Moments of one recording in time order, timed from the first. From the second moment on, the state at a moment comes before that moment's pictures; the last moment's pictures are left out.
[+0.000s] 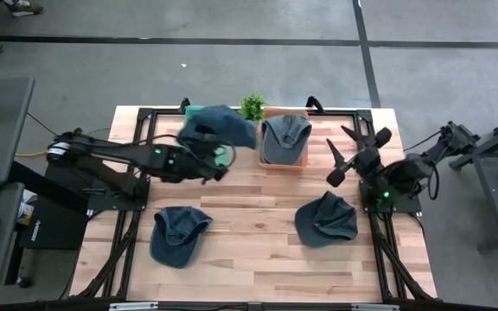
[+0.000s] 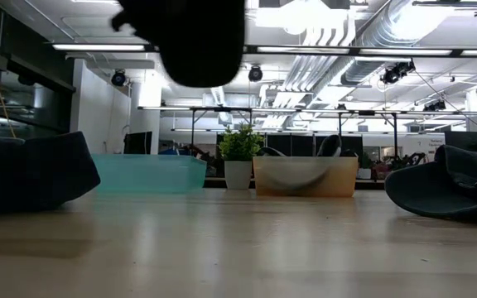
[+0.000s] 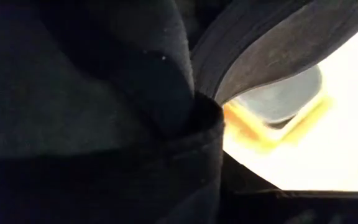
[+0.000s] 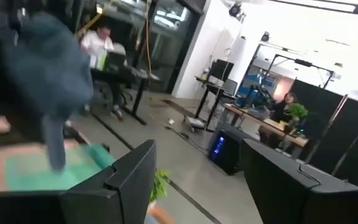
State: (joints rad) left arm -0.12 1.32 1.19 -0.75 -0.88 -0.54; right arm 0.56 0.90 0.74 0.76 1.41 -0.89
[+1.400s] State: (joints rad) left arm 0.86 1.32 1.05 -0.93 0.17 -0.22; right arm 0.57 0.90 0.74 0.49 1.42 -0.63
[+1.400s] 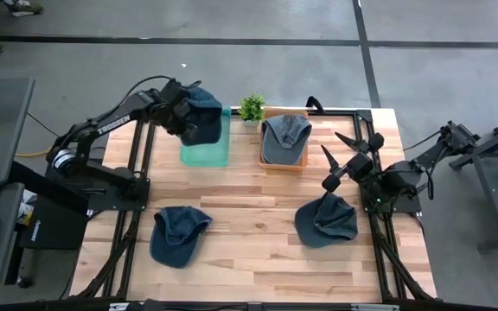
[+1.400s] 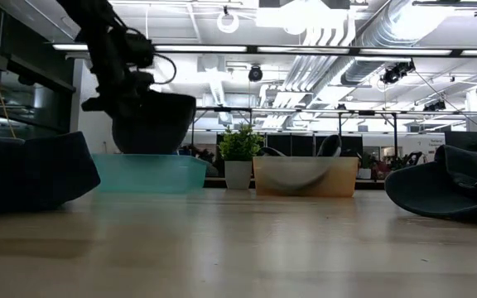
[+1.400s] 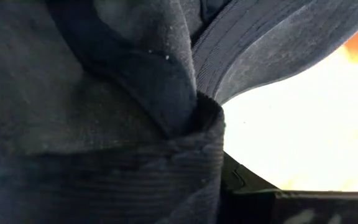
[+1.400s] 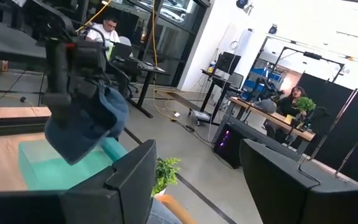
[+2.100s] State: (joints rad) left arm 0.86 1.54 1.05 -0.87 0.25 -0.16; right arm 0.57 0.90 0.74 0.41 1.44 -0.58
